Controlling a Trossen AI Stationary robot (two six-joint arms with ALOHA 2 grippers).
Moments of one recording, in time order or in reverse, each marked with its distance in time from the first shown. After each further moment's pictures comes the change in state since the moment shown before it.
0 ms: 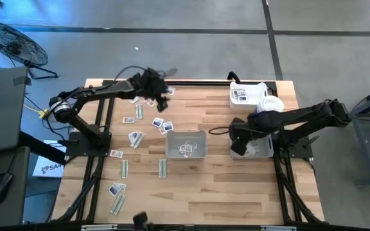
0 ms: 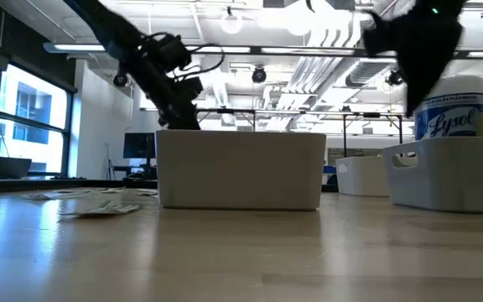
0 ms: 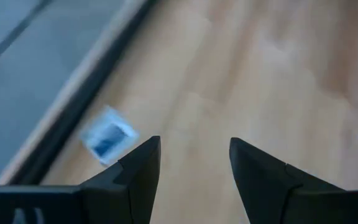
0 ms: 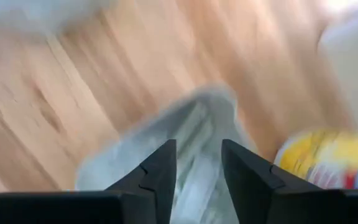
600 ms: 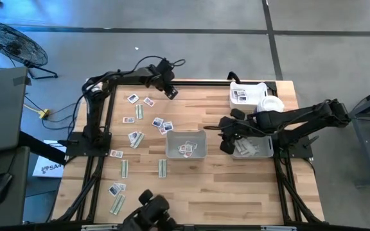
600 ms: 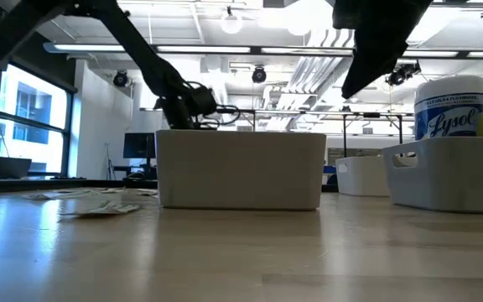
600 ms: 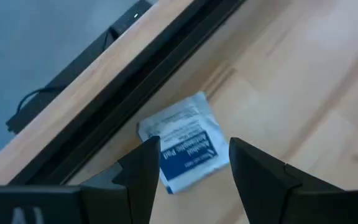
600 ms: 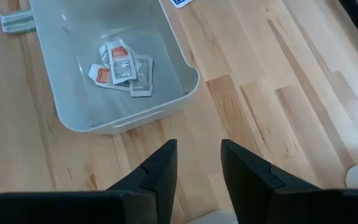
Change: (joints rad) left arm 0.115 0.462 0.378 -0.190 -0.091 -0.167; right arm -0.005 0.000 -0.005 0.415 0.052 -0.265
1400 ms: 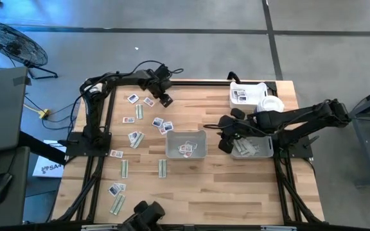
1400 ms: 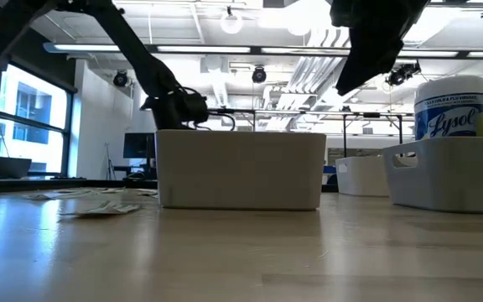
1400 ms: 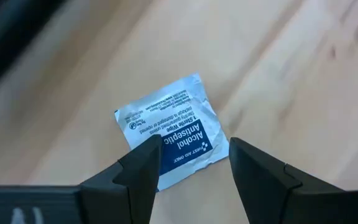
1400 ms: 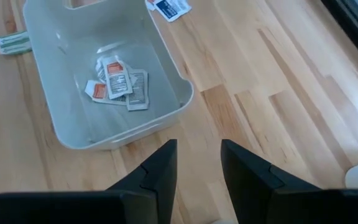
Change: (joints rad) left arm -0.005 -0.035 -0.103 -0.142 0.118 0.055; right arm 0.001 0.000 0.000 0.029 0.033 0.042
